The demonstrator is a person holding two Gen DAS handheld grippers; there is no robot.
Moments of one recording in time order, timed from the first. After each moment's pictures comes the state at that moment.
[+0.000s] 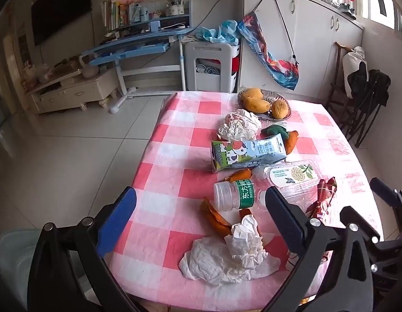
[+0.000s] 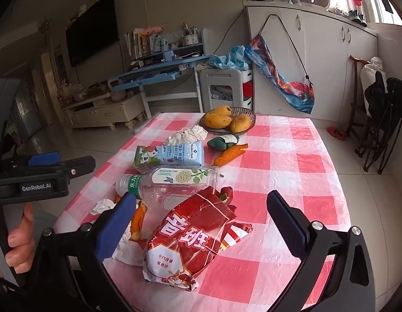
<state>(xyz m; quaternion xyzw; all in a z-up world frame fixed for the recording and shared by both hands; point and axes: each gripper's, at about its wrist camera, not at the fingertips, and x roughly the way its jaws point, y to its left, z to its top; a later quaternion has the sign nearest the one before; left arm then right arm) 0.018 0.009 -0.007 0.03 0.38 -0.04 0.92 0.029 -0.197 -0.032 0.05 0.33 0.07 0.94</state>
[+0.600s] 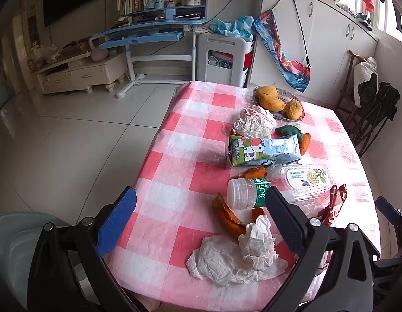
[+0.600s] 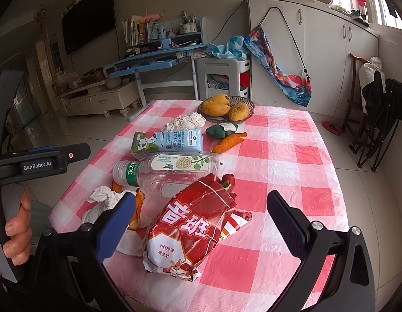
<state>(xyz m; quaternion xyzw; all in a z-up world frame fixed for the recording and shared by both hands) 0.028 0.032 -0.019 -0.01 0.40 -0.01 0.92 0.017 -0.191 -0.029 0.04 0.36 0.06 0.93</state>
